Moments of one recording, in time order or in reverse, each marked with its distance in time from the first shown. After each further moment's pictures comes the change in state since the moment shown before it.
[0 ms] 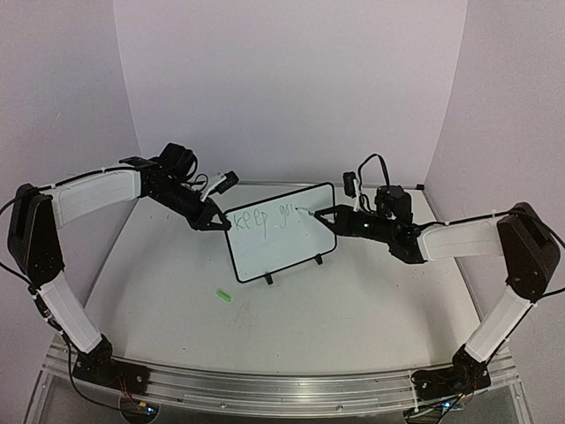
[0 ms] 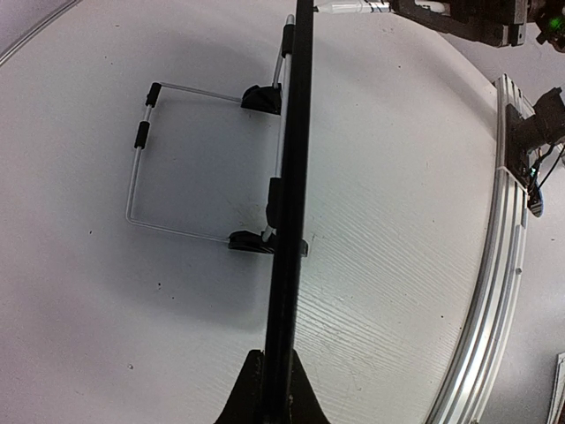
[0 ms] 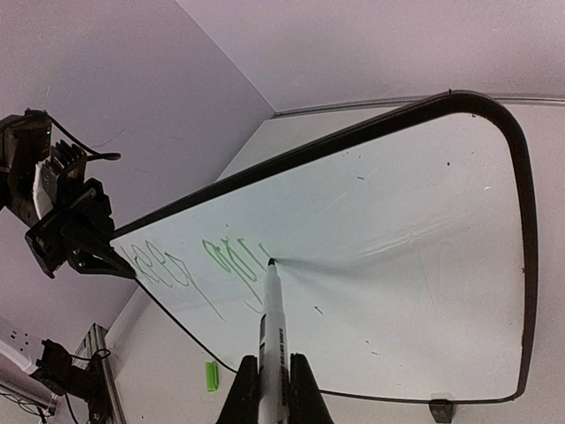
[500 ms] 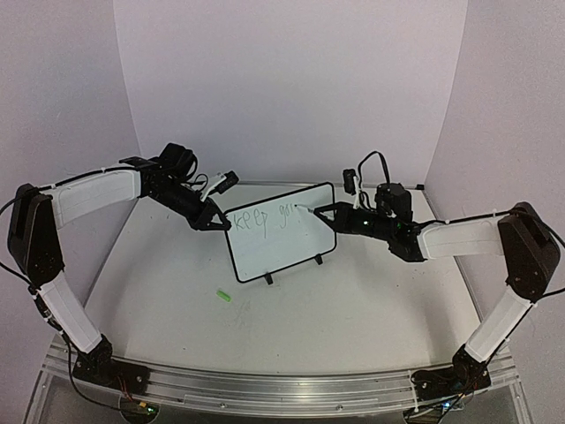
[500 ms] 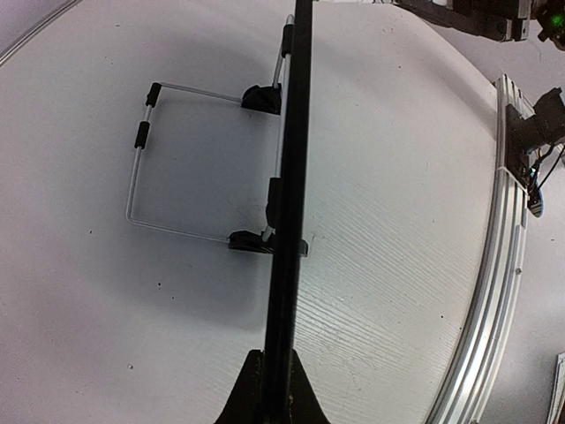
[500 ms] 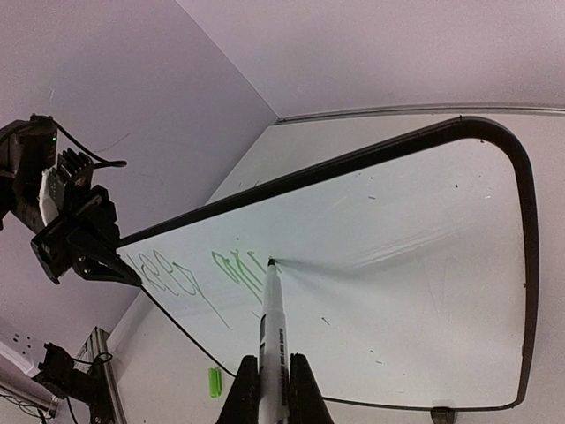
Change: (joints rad) left arm 0.000 0.000 0.000 0.000 0.000 0.000; right arm 0.000 0.000 0.017 0.000 0.002 0.000
